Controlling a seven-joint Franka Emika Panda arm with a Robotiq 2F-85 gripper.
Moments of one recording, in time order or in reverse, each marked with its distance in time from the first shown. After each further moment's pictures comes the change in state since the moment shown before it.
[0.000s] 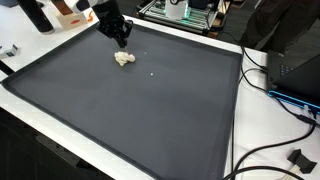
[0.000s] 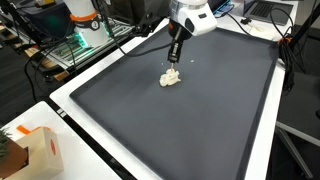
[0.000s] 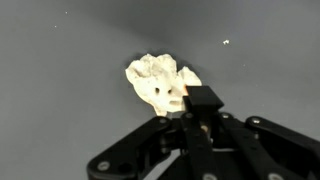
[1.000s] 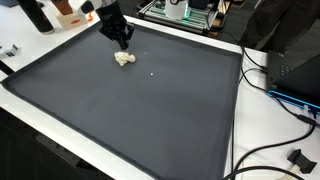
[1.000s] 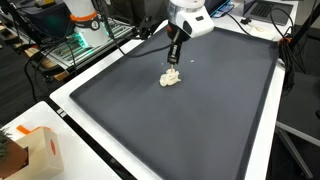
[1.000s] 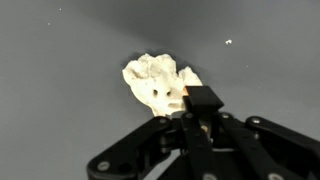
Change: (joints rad) arm 0.000 -0.005 0.006 -0.040 0.000 0.055 -0.005
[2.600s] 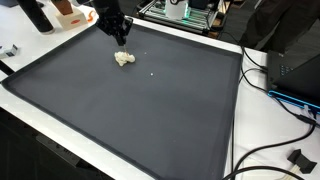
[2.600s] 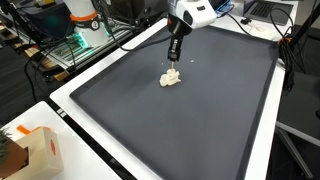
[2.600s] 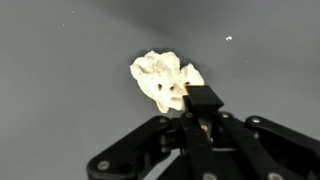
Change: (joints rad) arm 0.000 -0.039 0.000 0.002 -0.026 -0.014 0.039
